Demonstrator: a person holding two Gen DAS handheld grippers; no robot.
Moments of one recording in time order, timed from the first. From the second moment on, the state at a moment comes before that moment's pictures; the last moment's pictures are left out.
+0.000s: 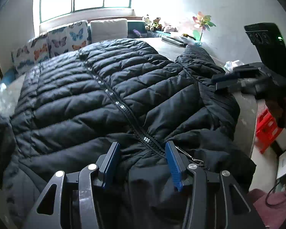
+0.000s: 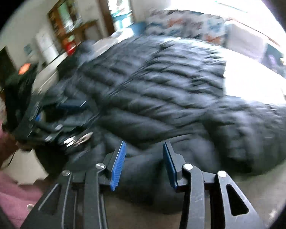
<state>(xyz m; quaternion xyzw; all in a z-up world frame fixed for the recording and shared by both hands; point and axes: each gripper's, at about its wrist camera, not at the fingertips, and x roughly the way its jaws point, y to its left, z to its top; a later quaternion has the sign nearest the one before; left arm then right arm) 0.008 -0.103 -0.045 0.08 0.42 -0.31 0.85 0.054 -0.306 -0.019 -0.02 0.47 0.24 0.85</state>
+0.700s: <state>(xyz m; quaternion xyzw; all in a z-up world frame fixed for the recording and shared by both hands) 0.028 -0.102 -0.047 0.12 0.45 -0.30 0.84 0.111 -0.508 -0.028 0.19 0.45 0.07 0.87</state>
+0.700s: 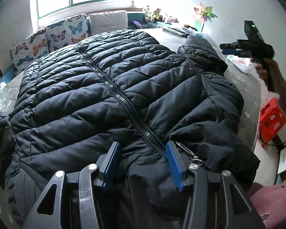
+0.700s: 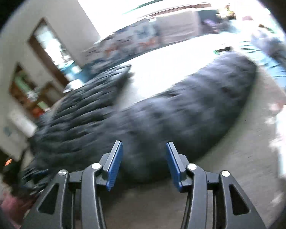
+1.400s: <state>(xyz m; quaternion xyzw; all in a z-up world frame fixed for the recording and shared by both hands) 0.039 -0.109 -0.050 0.13 0.46 -0.28 0.83 0.190 -0.623 -0.090 0.33 0.43 -0.07 0.84</state>
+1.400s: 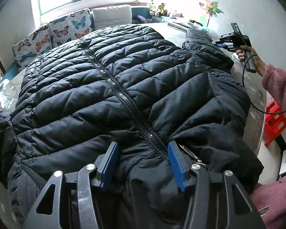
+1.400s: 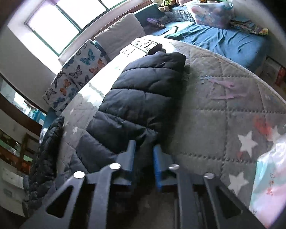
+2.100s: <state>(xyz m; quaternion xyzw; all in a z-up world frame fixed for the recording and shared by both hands) 0.025 -0.043 -0.006 0.04 0.40 -0.28 0.87 0.165 -0.446 0.138 0.12 0.29 0.06 0.95</state>
